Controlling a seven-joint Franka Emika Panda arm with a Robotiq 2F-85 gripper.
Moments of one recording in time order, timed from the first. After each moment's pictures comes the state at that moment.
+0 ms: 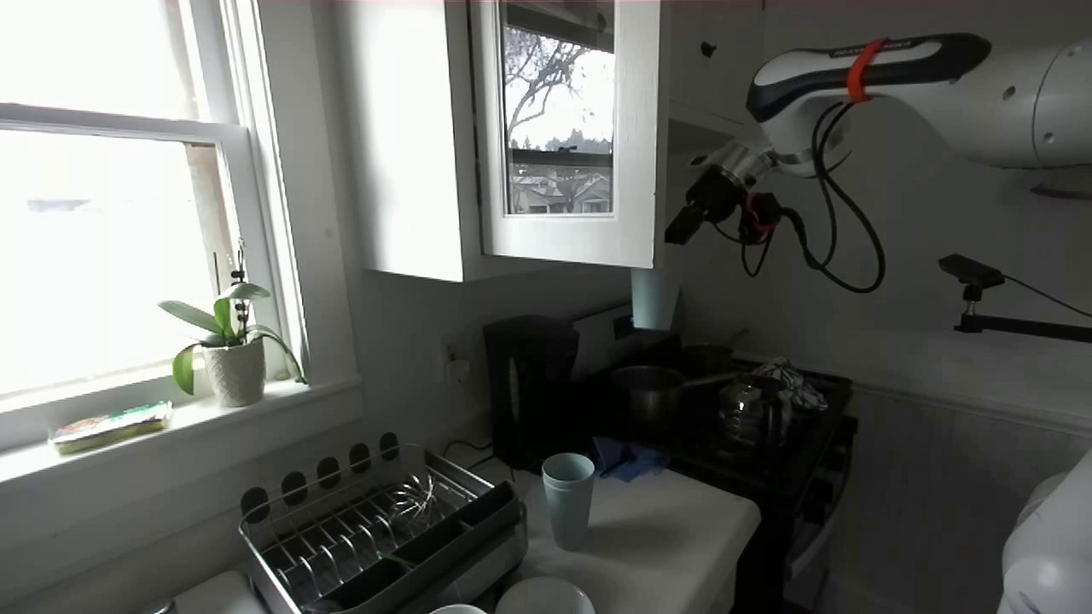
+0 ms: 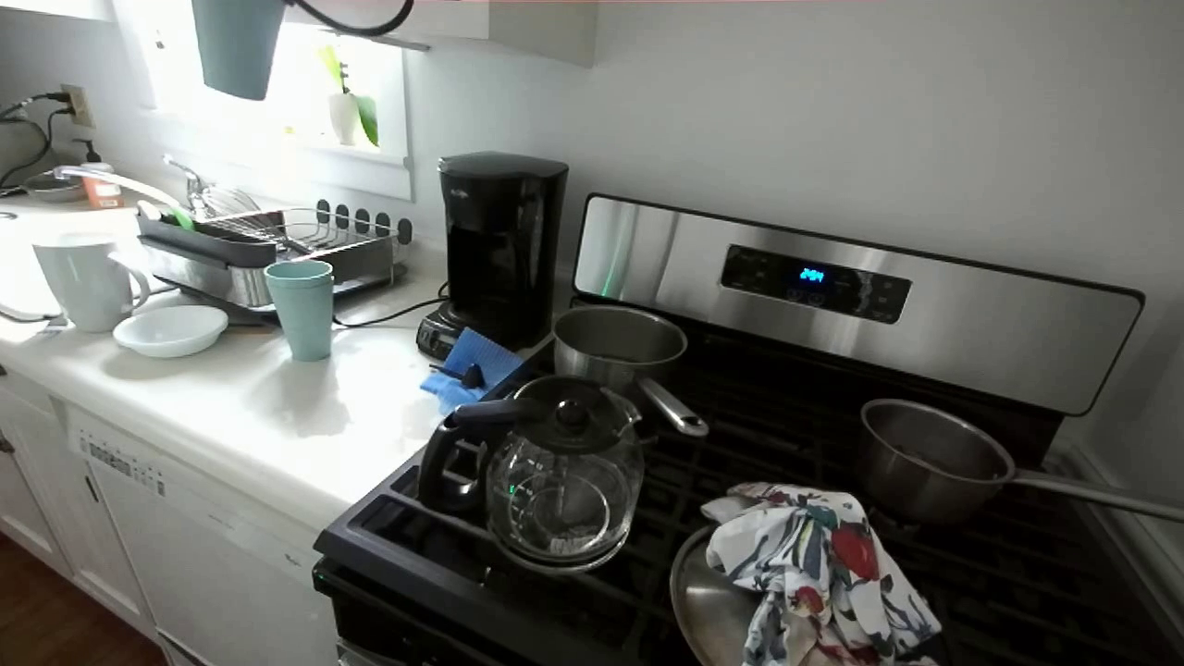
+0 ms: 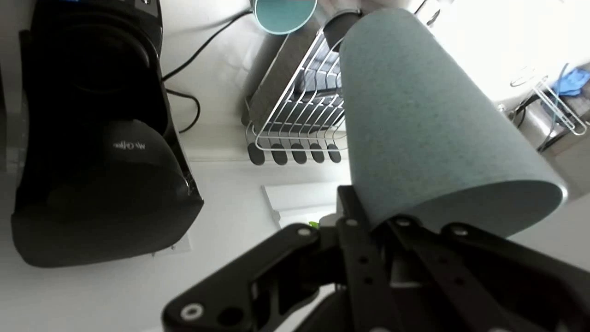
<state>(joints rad) -0.13 -0.34 -0.23 -1.86 0.68 1.70 -0.85</state>
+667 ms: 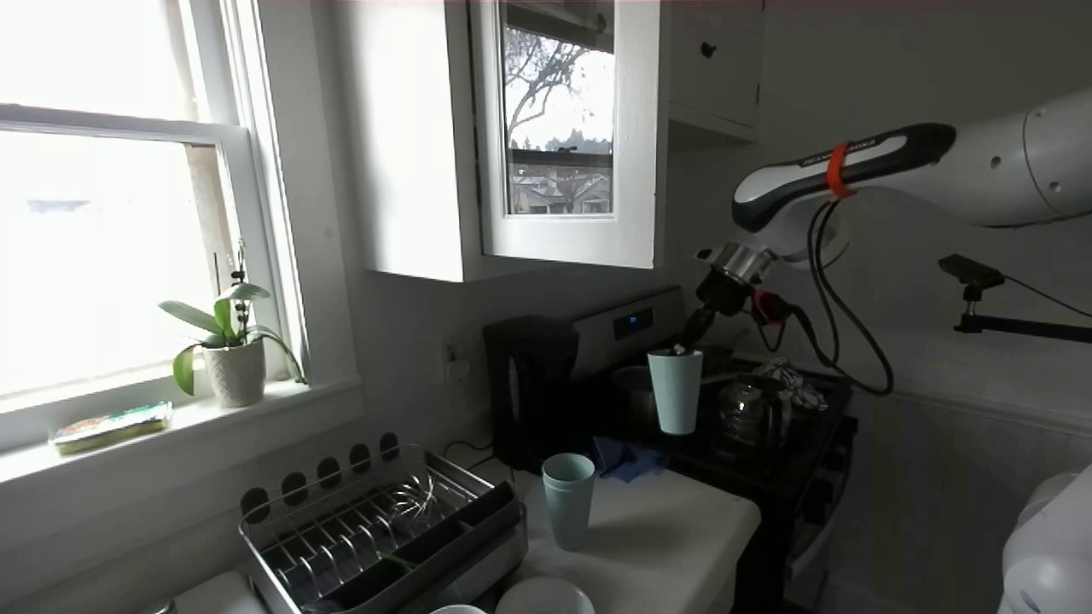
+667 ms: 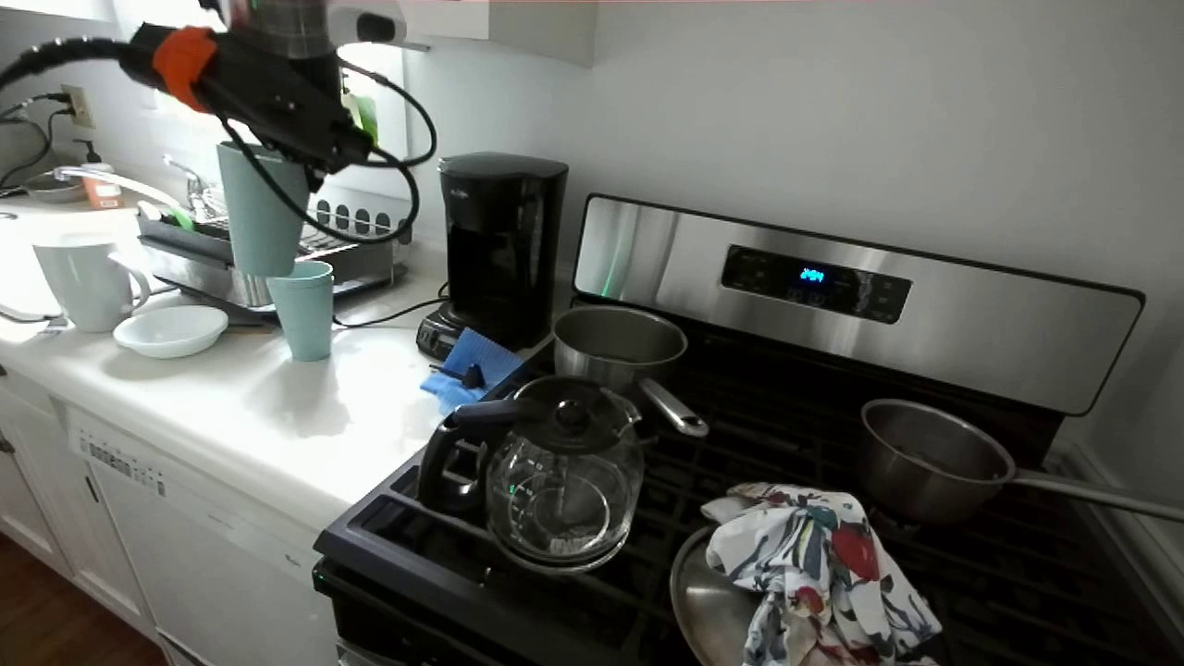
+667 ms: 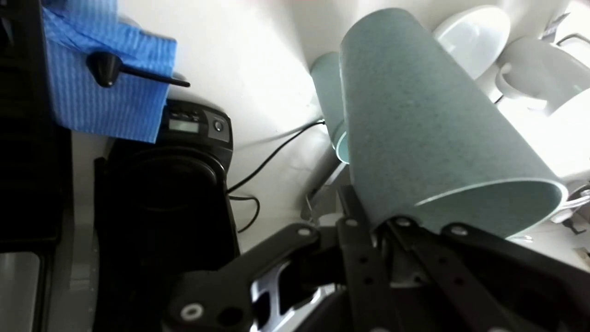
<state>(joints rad) -0.13 -0.41 -0.23 -2.28 0.57 2.01 -1.00</state>
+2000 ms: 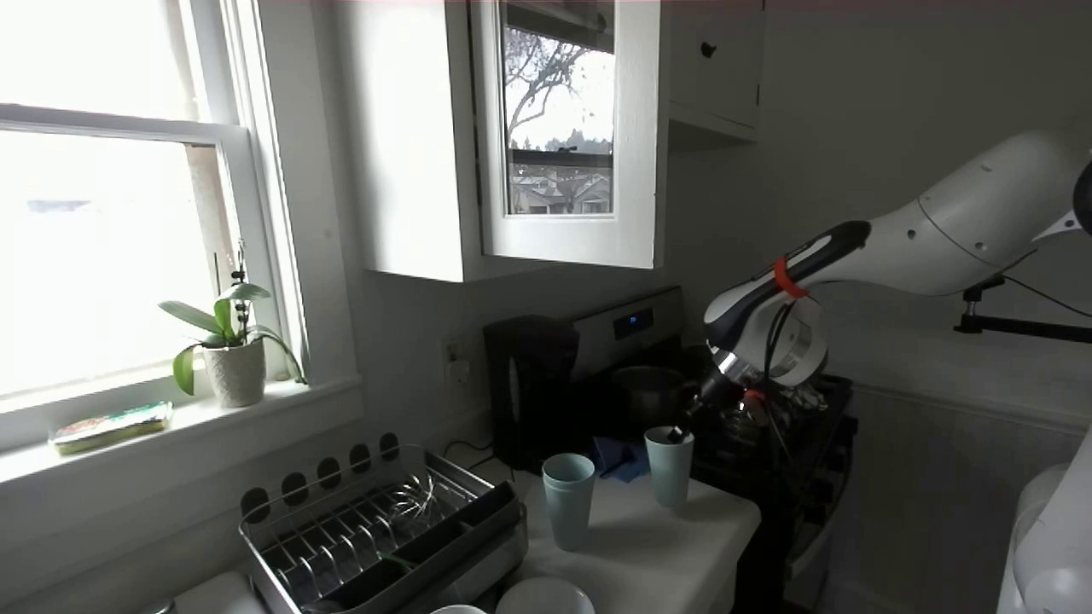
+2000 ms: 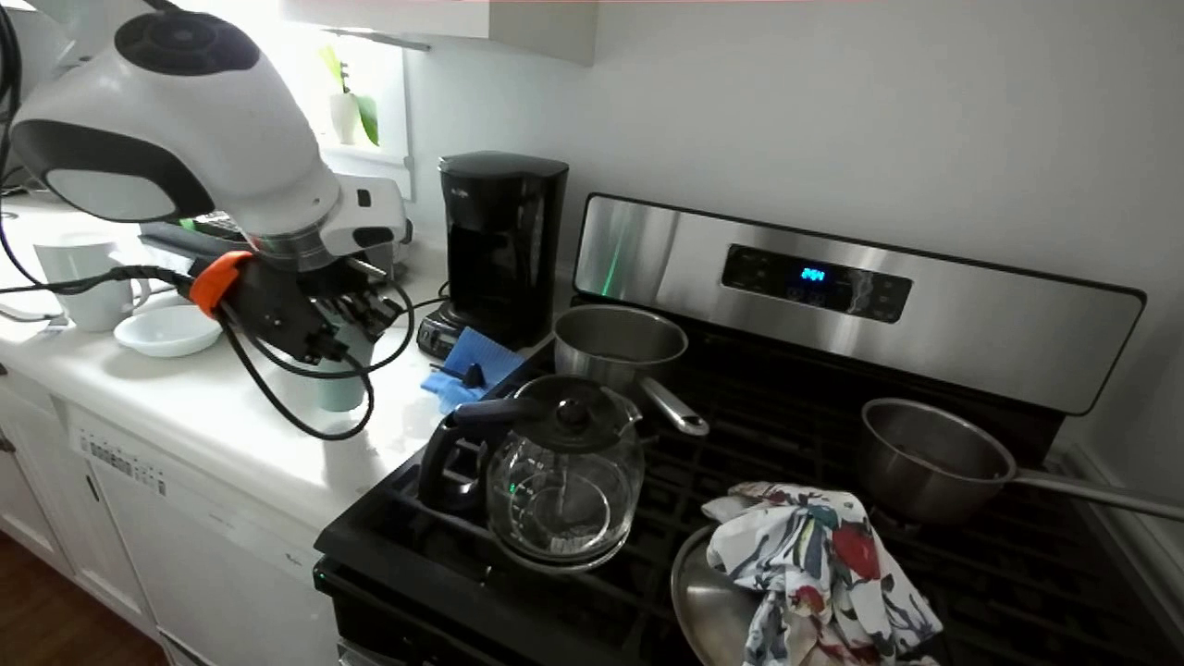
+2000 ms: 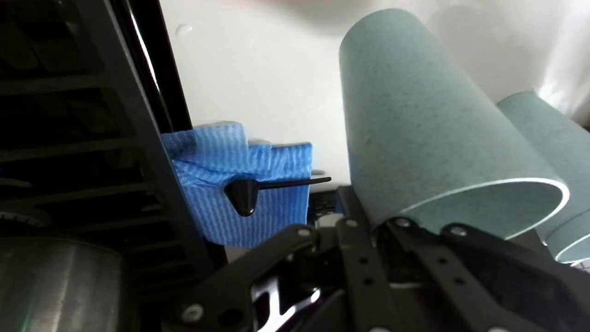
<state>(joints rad) 0.00 -0.26 -0.28 -2.60 0.76 2.71 -1.01</state>
